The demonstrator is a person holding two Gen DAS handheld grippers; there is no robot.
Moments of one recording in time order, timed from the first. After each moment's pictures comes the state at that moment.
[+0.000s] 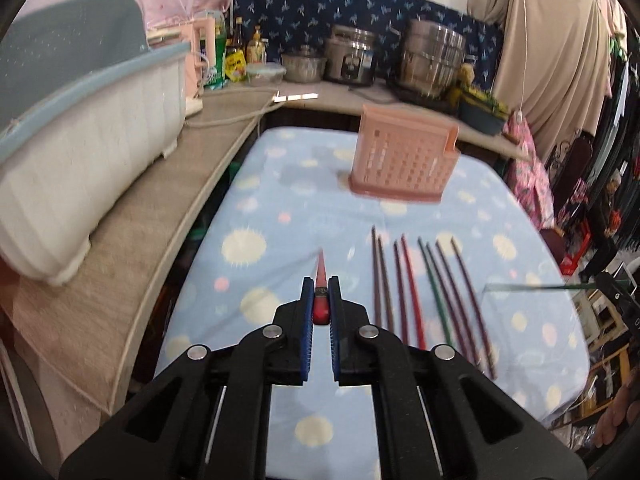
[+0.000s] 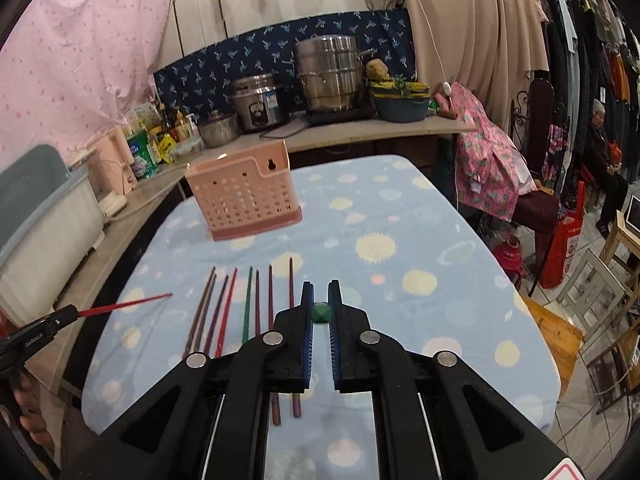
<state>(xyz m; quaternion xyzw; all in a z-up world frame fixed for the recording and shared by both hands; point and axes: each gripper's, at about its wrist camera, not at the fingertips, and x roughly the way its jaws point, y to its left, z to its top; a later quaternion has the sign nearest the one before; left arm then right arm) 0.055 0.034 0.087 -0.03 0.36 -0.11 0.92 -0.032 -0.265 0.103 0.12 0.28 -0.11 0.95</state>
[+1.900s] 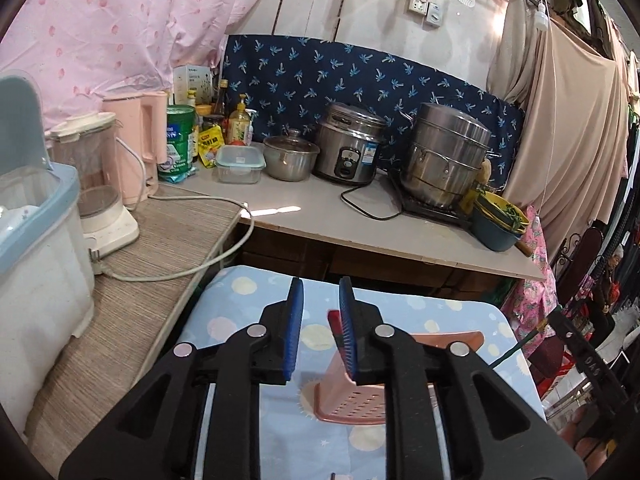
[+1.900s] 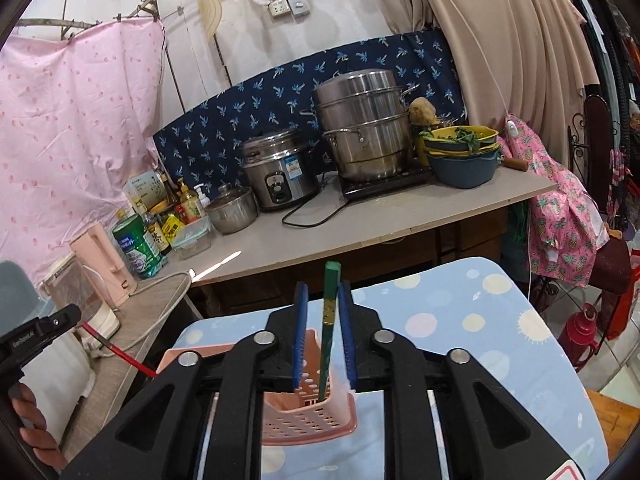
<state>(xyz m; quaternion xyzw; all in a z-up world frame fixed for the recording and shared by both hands) 0.294 -0.025 0.164 -0.08 0.26 -0.10 0.96 0.237 -0.321 0.138 0.17 0.20 -0.06 0.96</state>
